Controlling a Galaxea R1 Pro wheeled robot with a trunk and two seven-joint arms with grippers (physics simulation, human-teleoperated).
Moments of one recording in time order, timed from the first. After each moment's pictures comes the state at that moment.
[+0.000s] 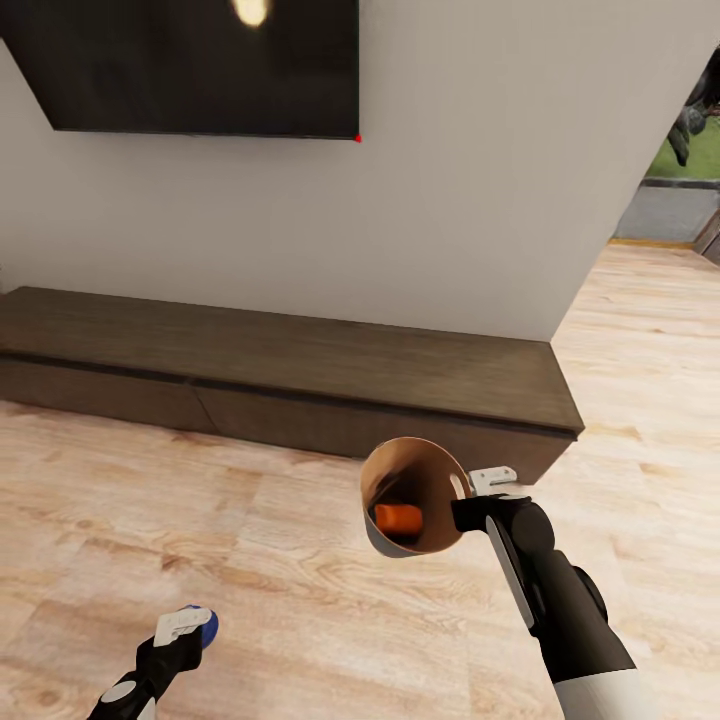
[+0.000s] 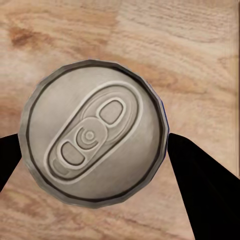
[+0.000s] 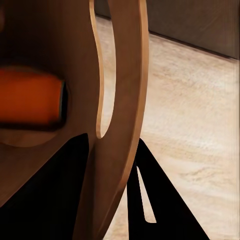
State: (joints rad) left arm -0.37 0.15 0.06 -0.47 0.13 -0.09 -0.07; right arm -0.50 0.02 0.10 -1.39 0.08 1.01 -0.01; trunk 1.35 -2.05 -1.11
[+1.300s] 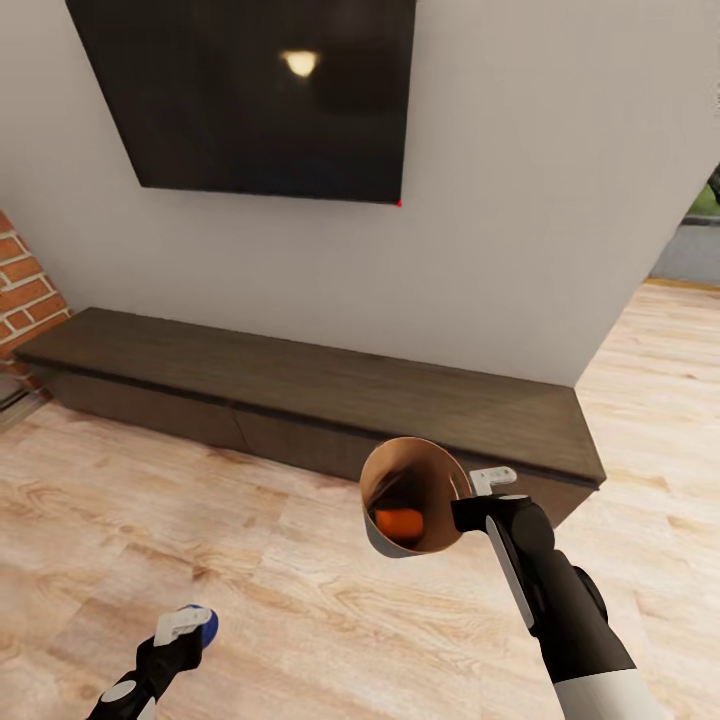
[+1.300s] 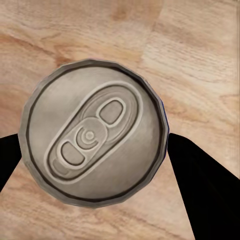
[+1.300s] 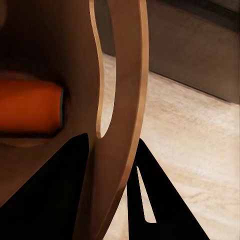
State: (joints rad) left arm -0.37 0.15 0.06 -0.47 0.13 -0.09 -0.07; right arm -0.50 0.02 0.10 -1.39 0.08 1.01 -0.01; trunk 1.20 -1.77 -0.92
